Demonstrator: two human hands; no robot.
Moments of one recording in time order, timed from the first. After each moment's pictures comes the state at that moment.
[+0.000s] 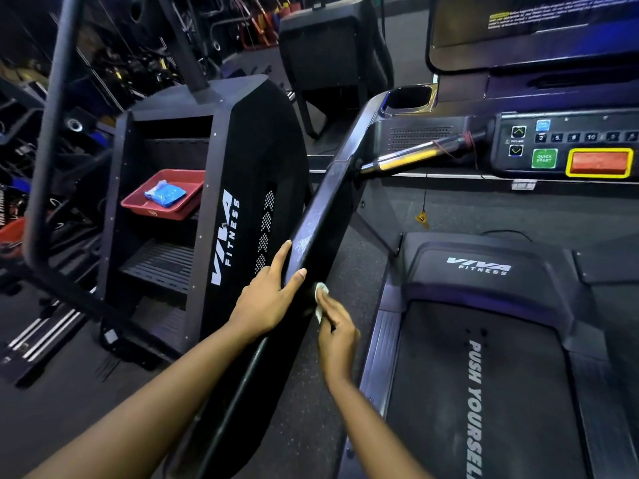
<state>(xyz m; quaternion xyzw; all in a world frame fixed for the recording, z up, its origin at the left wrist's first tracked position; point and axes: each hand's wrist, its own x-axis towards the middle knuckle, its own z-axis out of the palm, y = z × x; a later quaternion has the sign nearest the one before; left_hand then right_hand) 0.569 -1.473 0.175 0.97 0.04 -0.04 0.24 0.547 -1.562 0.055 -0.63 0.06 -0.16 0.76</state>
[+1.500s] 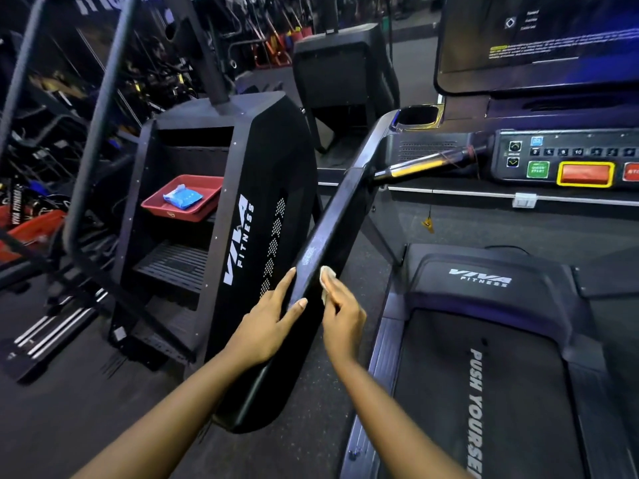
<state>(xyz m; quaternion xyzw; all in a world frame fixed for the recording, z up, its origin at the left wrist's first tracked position) 0.491 -1.444 0.180 0.96 0.01 -0.07 0.26 0.522 -1.555 0.102 -0.67 0.01 -0.23 0.70</state>
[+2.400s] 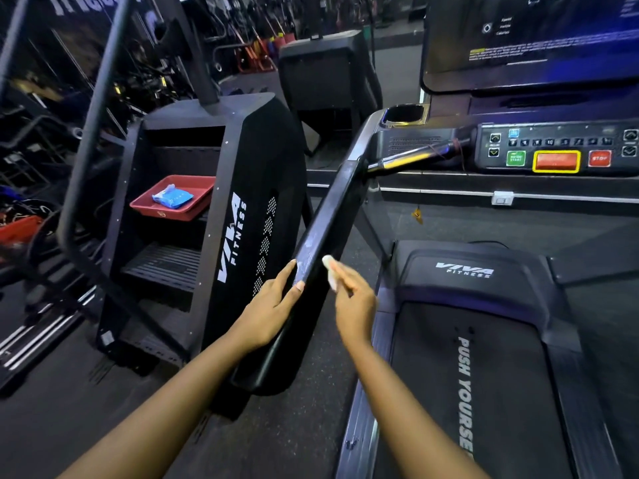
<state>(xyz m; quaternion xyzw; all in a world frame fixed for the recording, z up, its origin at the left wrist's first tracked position) 0.472 -1.434 0.182 0.94 -0.01 -0.09 0.32 0.503 -1.566 0.110 -0.66 0.01 -0.23 0.72</state>
